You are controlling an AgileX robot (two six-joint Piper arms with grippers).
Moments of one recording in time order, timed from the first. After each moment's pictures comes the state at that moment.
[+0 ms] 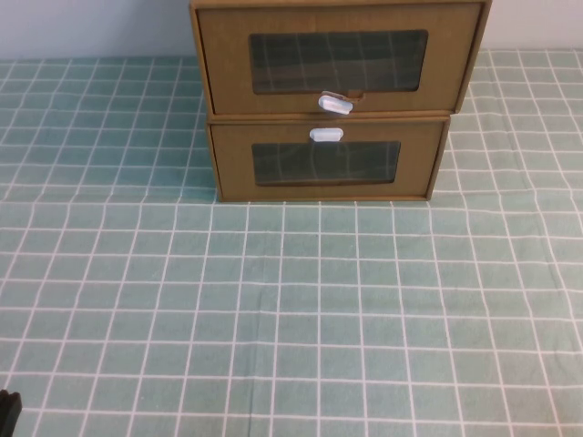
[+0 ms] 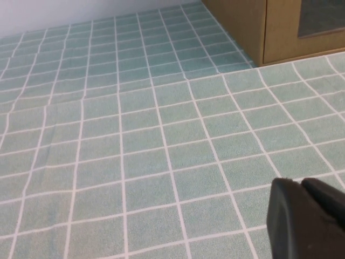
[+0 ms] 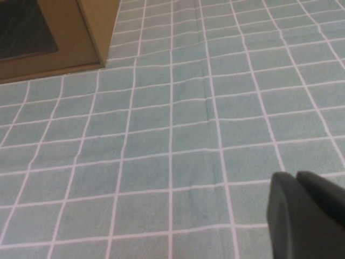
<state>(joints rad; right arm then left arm) 0.04 -0.02 0.02 0.12 0.41 0.11 -0.17 -0.01 0.02 -0.09 0.33 0.22</state>
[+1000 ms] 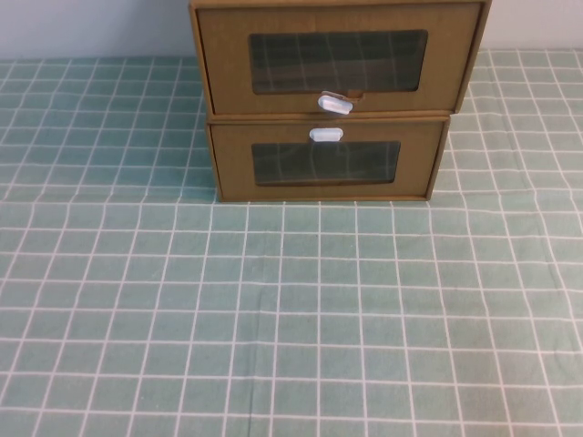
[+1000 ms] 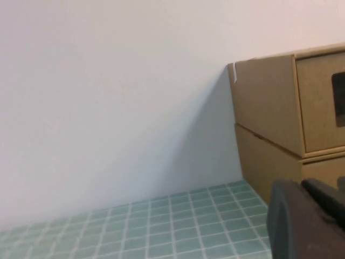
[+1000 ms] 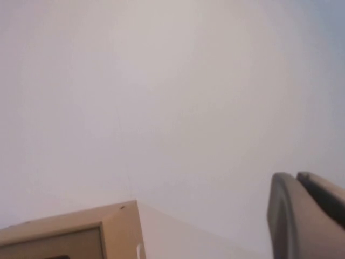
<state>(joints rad) 0.04 -0.02 0.02 0.12 -0.46 0.11 -0.17 -0.01 0.03 -0.06 -0.15 0.23</state>
